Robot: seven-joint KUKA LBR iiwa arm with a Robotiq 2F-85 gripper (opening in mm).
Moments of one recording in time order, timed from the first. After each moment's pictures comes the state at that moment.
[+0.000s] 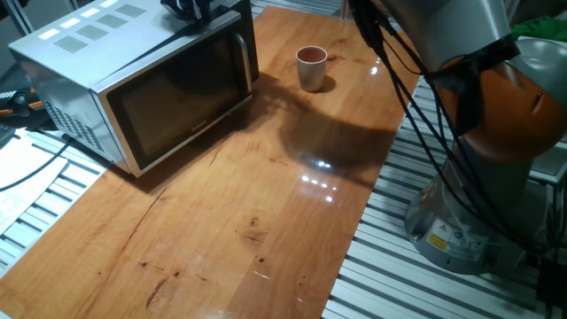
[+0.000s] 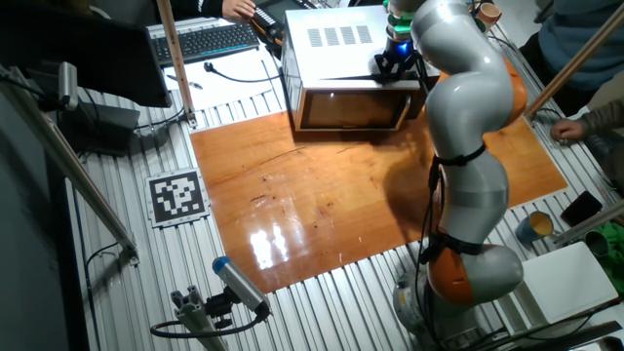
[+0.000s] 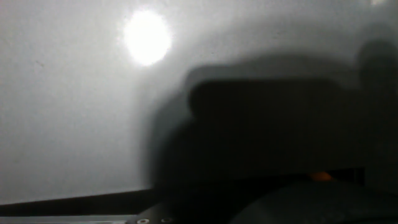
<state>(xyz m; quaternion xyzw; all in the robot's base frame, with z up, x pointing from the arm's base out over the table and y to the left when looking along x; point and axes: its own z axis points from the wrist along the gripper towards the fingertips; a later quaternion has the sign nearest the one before) 0.644 -0.094 0.274 -0.10 -0.99 0.03 0.09</state>
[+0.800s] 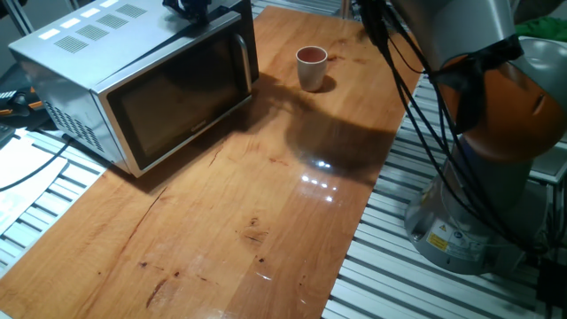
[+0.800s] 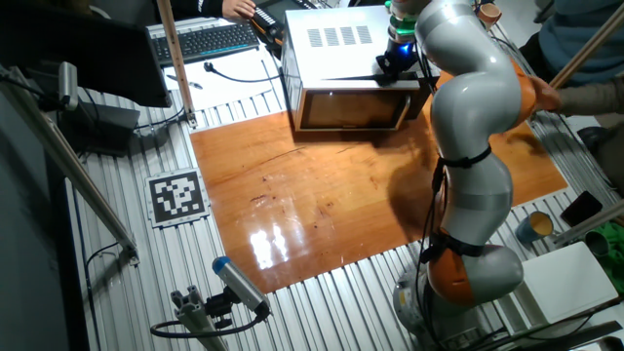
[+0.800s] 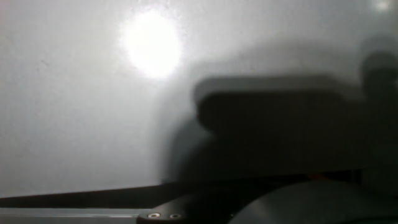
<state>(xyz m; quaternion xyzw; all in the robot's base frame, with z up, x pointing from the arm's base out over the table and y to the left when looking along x) 0.643 -0.097 0.277 -0.09 -0.99 0.03 0.06</state>
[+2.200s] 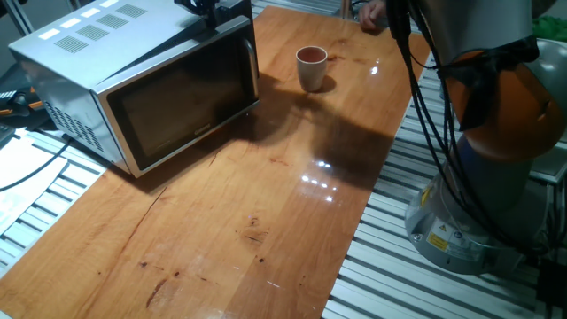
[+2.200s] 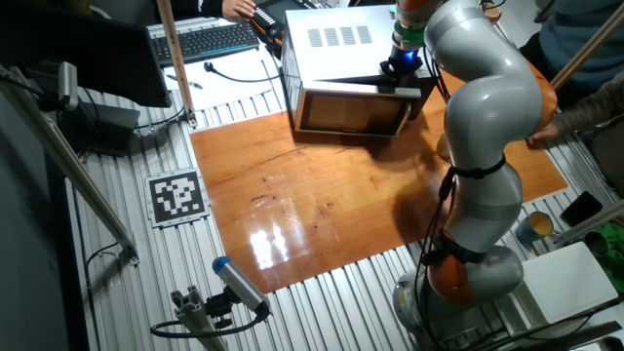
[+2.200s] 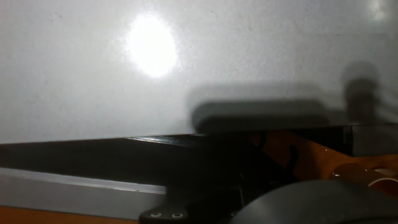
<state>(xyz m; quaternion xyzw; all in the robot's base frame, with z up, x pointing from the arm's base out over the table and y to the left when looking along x) 0.613 -0.088 0.289 -0.08 -0.99 0.04 0.04</state>
